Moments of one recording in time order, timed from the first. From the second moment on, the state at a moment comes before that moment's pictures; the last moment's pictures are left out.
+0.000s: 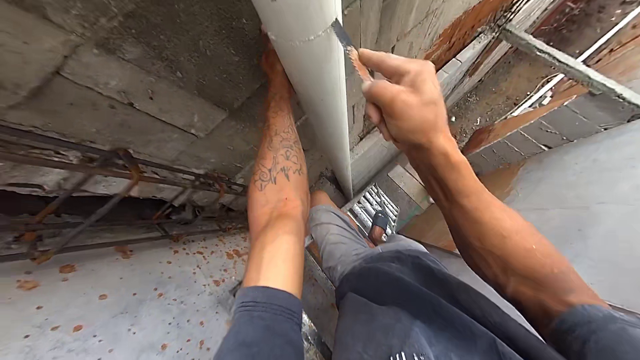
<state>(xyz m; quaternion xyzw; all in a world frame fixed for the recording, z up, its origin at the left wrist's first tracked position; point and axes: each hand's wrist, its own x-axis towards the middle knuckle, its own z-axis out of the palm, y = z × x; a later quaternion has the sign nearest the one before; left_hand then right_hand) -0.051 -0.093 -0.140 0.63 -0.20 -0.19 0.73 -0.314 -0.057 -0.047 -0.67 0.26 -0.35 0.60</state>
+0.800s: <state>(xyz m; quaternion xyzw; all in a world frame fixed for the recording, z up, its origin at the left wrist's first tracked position) -0.057 -0.086 -0.132 0.63 -0.20 -0.18 0.72 -0.326 -0.042 -0.054 -0.66 0.30 -0.32 0.61</state>
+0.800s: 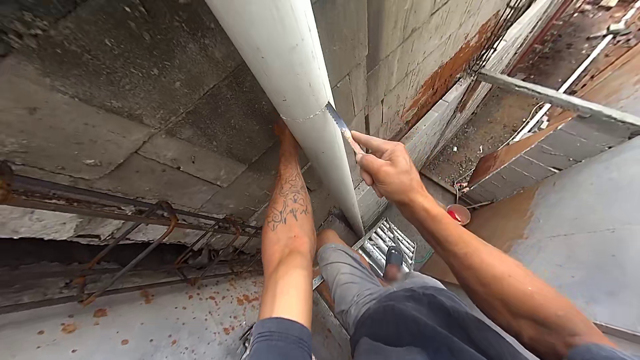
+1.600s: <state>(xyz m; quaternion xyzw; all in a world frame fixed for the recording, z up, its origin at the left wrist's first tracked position) -0.057 -0.078 -0.132 0.61 -0.23 -0.19 0.73 -0.317 -0.049 -0.044 -0.70 0.30 -0.29 0.58</state>
